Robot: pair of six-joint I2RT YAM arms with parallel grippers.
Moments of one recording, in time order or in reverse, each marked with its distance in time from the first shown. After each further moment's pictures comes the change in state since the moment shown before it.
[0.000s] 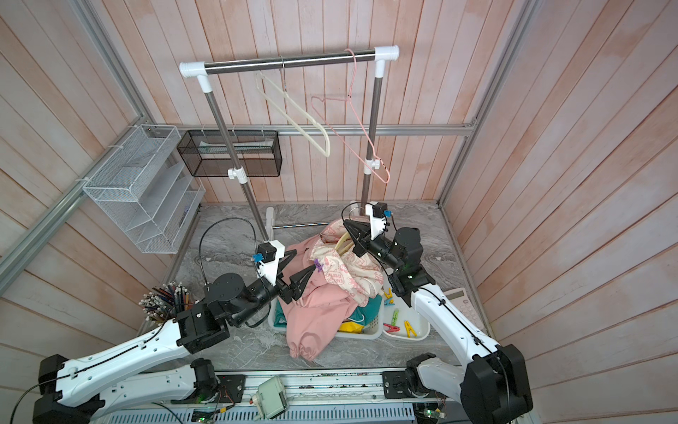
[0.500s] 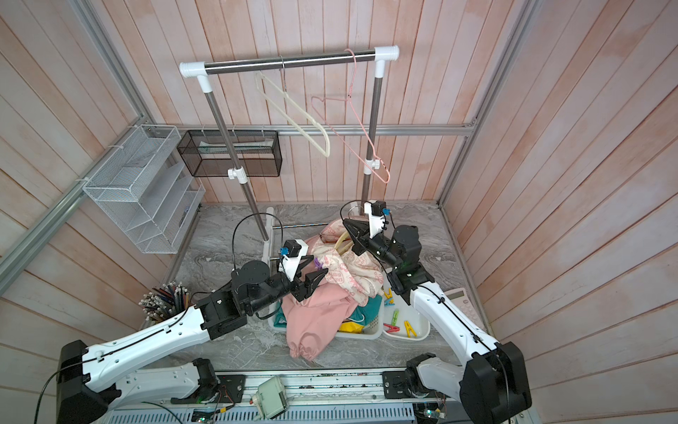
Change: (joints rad) left arm 0.052 0.135 0.038 -0.064 0.150 -0.008; right arm 0.006 0.014 0.022 -0.029 0.017 0.000
